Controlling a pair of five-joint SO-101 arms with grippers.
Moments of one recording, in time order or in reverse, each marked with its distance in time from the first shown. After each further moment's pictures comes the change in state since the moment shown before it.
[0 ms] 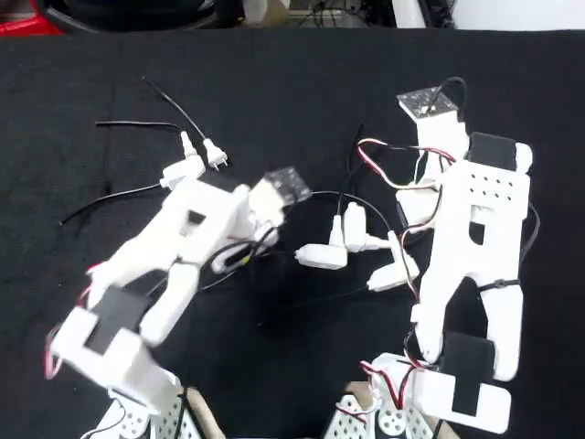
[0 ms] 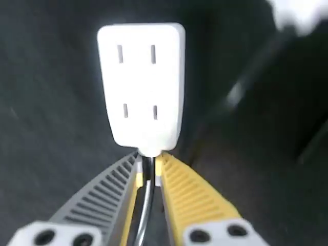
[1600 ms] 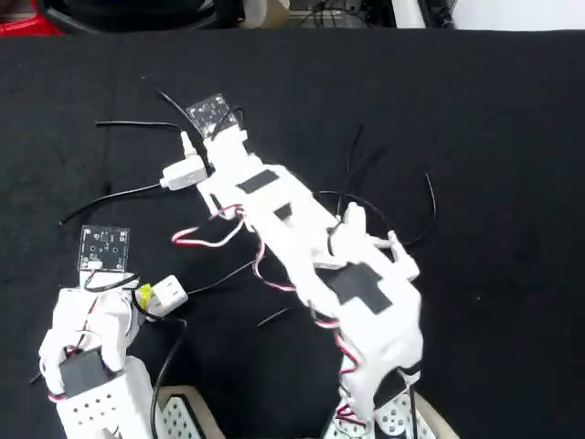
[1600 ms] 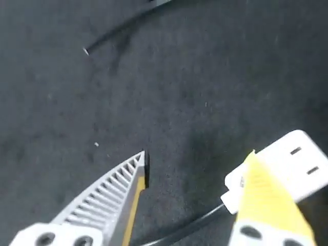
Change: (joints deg) left arm -43.9 -103.4 61.1 3.2 8.3; right arm -46.2 34.0 -1.1 -61.3 -29.5
